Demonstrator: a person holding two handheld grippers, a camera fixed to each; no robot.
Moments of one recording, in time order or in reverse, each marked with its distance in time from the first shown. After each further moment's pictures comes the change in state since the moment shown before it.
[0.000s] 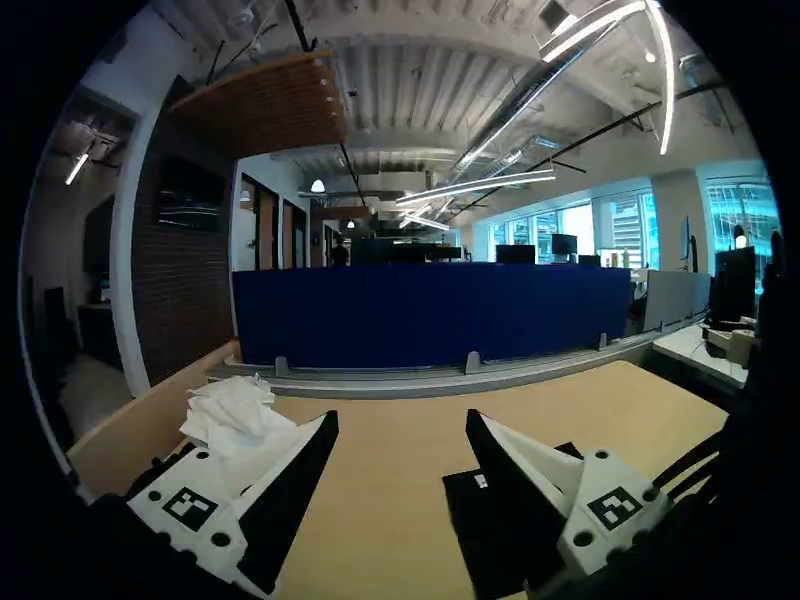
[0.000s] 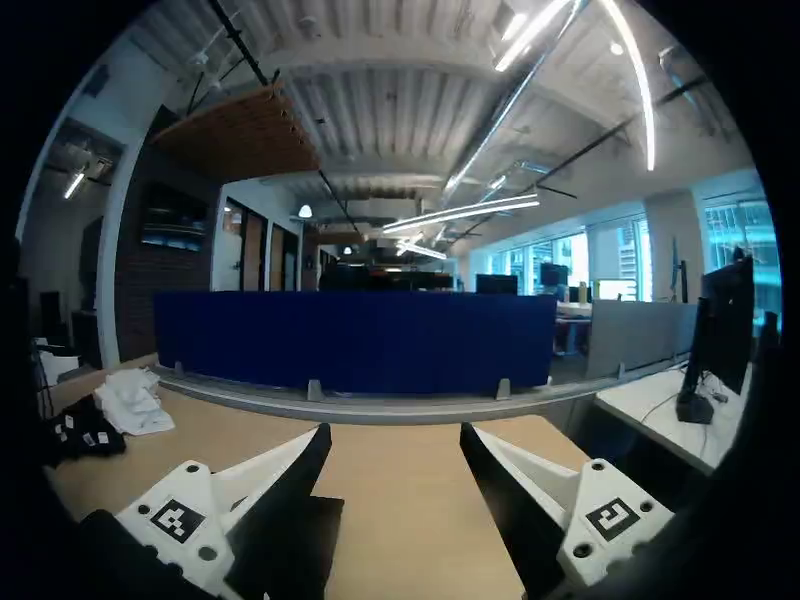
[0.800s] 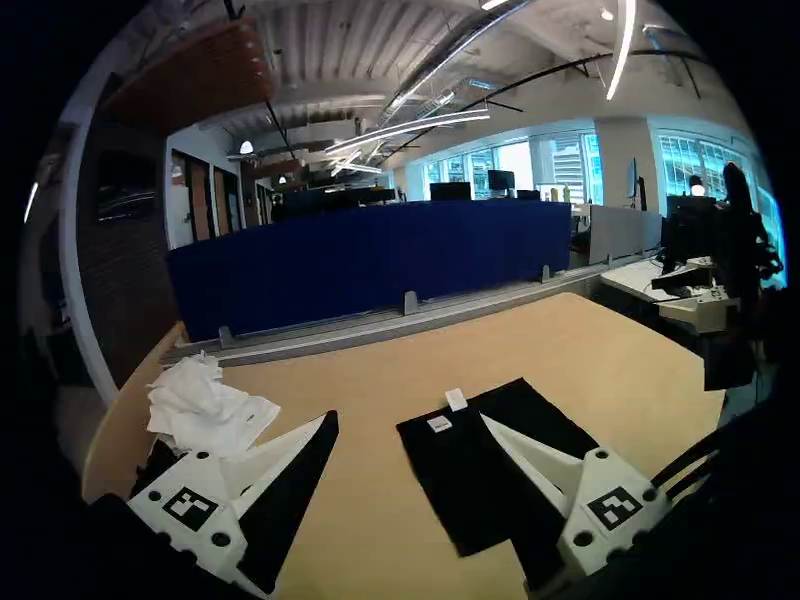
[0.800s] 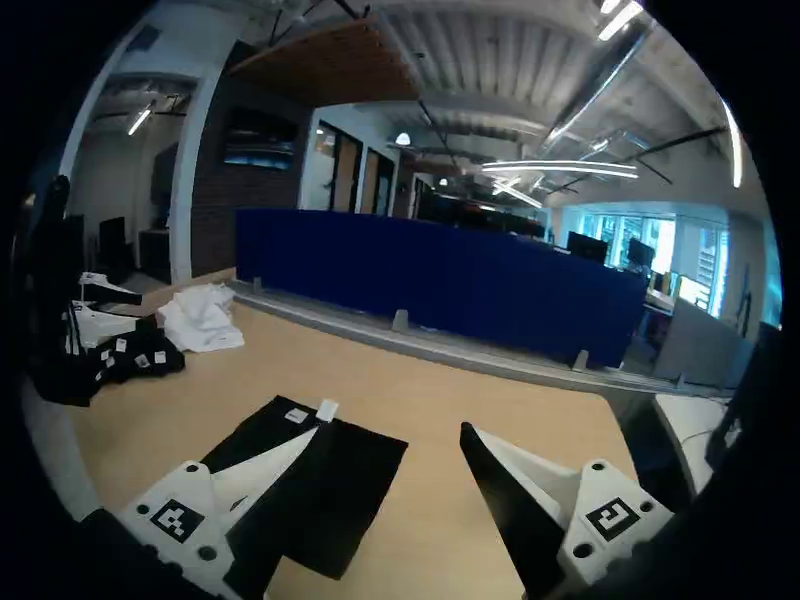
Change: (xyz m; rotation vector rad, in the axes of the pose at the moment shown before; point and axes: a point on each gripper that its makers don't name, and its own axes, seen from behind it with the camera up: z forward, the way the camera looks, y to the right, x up) left arm -0.037 0.048 -0.007 -0.217 -0.204 0.122; right arm -0.040 -0.076 -0.005 0.308 -0.265 -0.164
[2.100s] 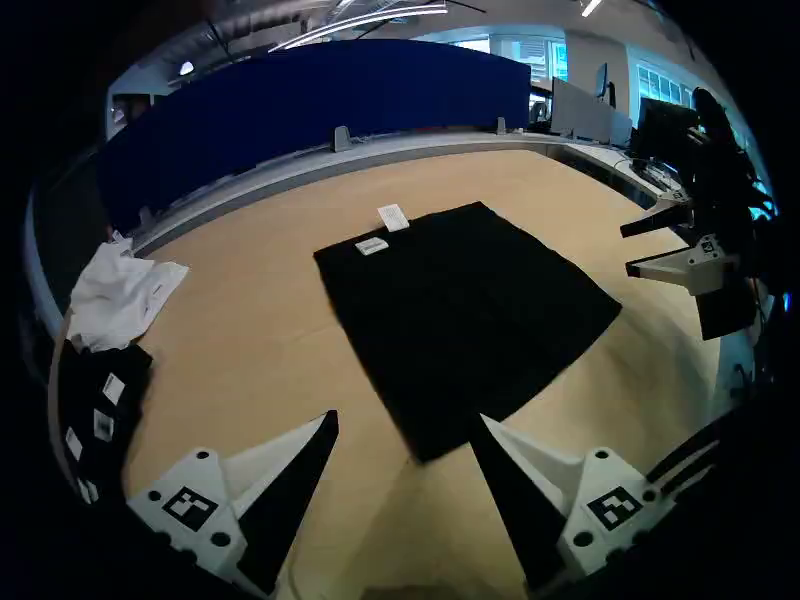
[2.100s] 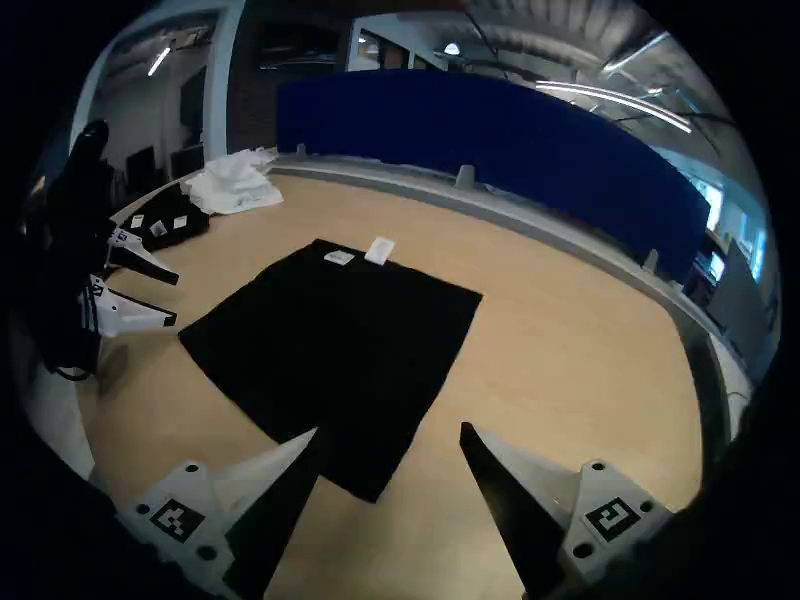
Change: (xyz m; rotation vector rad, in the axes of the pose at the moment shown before) left arm -0.218 0.071 0.047 -0.176 -0.404 0.060; right arm -0.208 -0.056 0.040 0.157 -0.349 -0.047
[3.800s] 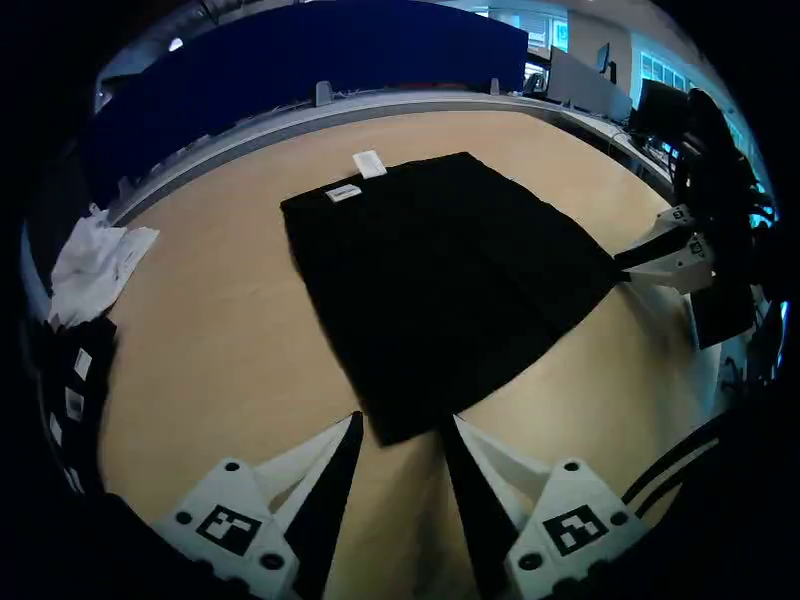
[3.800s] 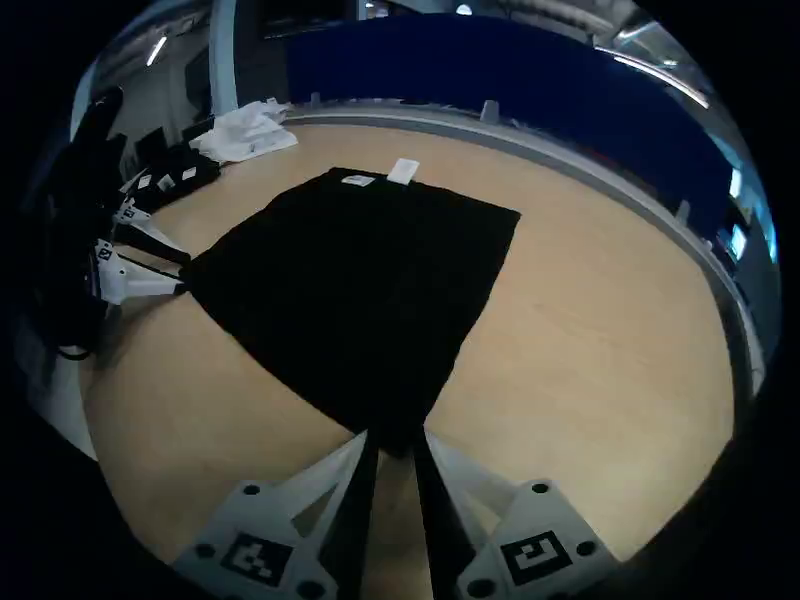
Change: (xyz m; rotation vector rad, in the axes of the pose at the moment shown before) left arm -0.032 0.026 0.025 -0.040 -0.123 -0.008; right arm -0.070 -0.018 0.021 0.096 -0.146 0.025
